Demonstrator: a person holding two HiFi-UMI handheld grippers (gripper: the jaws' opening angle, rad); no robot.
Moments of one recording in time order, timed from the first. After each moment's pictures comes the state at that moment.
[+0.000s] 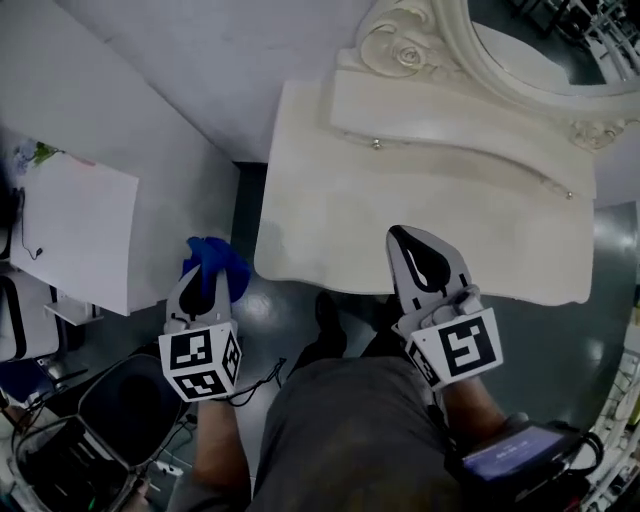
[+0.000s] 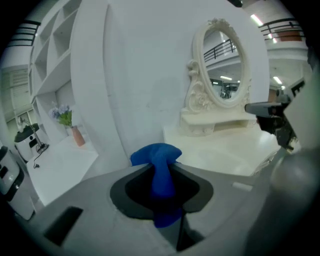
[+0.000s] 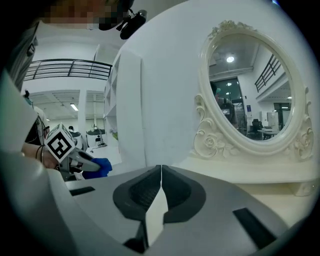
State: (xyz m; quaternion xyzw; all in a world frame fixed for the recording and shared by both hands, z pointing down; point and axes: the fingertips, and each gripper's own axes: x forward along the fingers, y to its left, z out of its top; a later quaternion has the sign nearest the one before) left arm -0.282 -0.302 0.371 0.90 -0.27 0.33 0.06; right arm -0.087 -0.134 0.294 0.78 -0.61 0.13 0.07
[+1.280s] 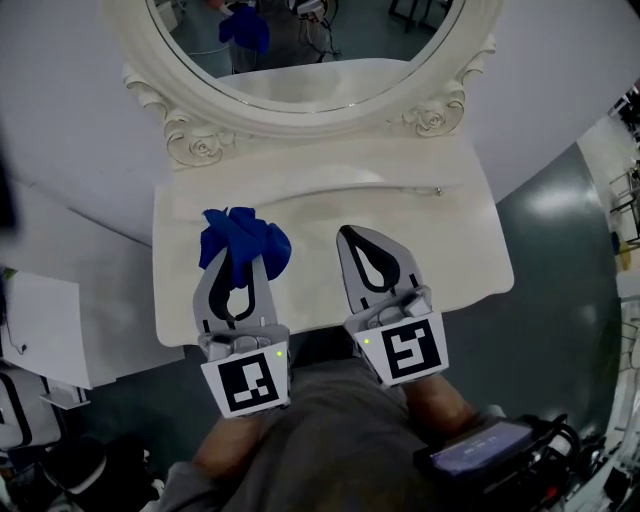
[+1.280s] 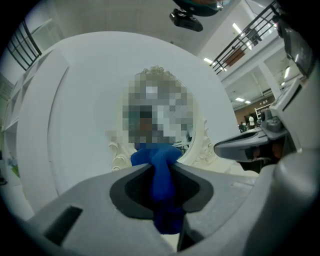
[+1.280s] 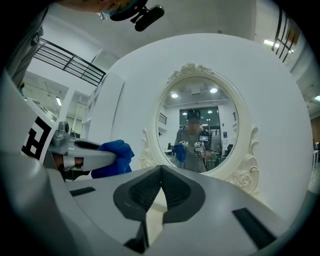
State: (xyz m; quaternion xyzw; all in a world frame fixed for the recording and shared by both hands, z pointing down) left arm 0.015 -0.035 0.191 0.98 -0.17 0.04 -0.08; right arm 0.084 0.066 0.191 0.86 -0.51 0.00 0.06
